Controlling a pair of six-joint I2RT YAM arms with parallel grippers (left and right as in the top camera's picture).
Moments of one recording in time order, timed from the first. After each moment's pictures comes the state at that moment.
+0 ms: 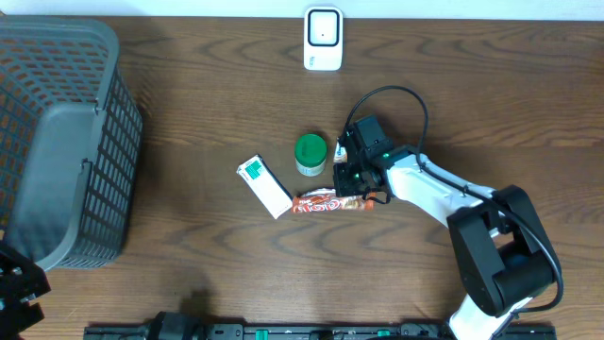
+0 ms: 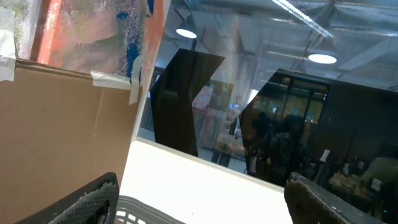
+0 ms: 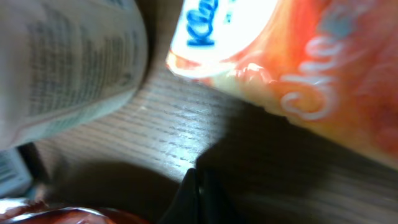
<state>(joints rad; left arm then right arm) -0.16 0.51 1.50 -0.58 -0.48 -0.09 0.47 1.86 1.03 -0.41 -0.23 0.36</state>
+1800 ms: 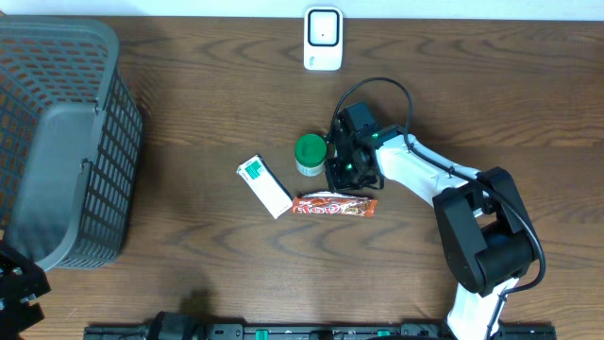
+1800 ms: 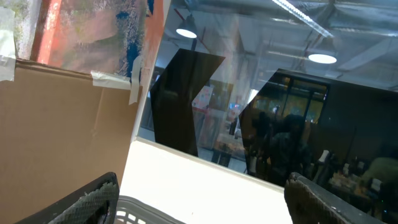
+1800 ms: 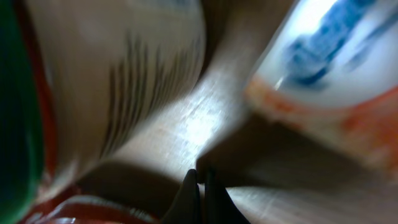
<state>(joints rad) -0.16 0.51 1.50 -0.58 -0.48 -0.09 0.47 1.97 1.21 -0.61 -0.35 0.26</state>
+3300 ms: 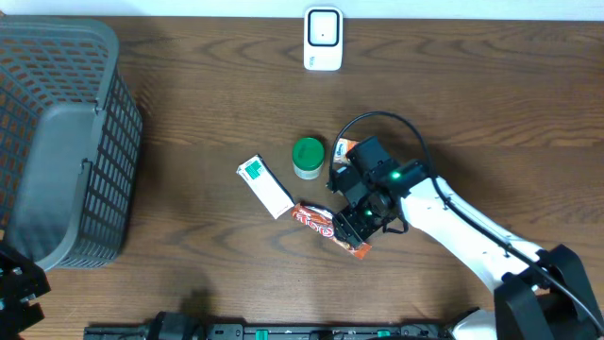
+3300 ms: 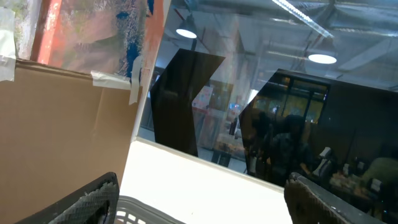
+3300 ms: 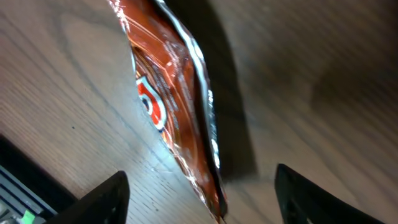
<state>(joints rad) -0.16 0.51 1.50 -0.58 -0.48 -0.09 0.57 1.59 0.98 -0.84 -0.29 -0.07</state>
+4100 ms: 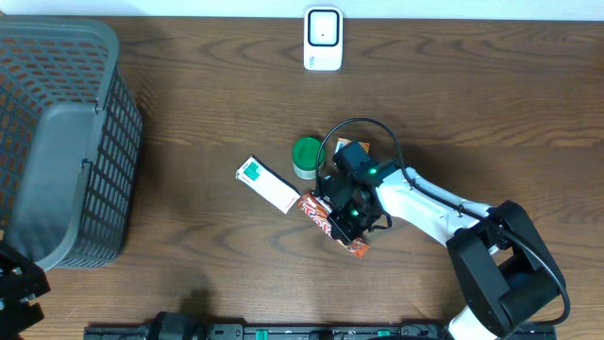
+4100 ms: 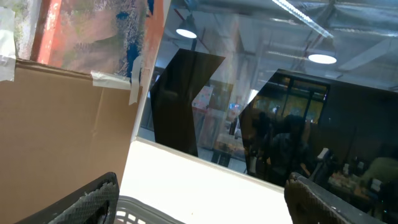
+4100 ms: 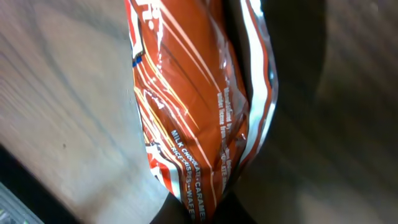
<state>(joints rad) -0.16 0.51 1.50 -0.58 -0.48 -0.09 0.59 1.79 1.00 -0.78 -0.39 -0.09</state>
